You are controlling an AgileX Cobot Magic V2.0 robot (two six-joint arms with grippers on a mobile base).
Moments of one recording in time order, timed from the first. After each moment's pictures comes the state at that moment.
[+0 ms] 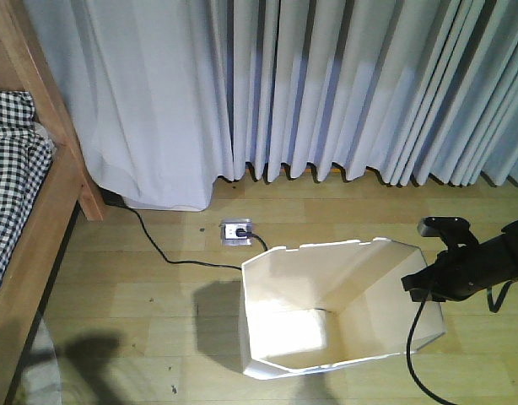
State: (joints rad) left arm 0.14 -0.01 0.03 0.04 0.35 -0.10; right arm -0.24 2.22 -0.84 1.12 0.42 -1.50
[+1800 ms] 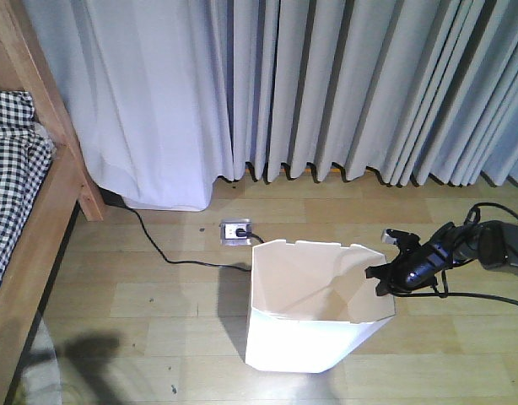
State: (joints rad) left arm 0.14 -0.01 0.03 0.04 0.35 -0.10; right arm -0.20 3.15 -2.00 0.63 0.63 -0.77
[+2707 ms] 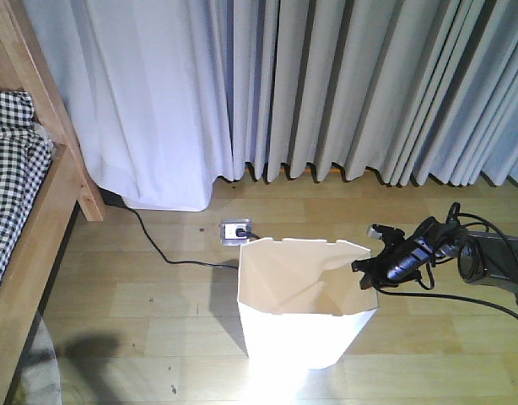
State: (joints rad) left arm 0.14 -0.01 0.03 0.04 0.35 -0.10; right arm -0.14 3.23 -2.19 0.58 0.72 -0.64
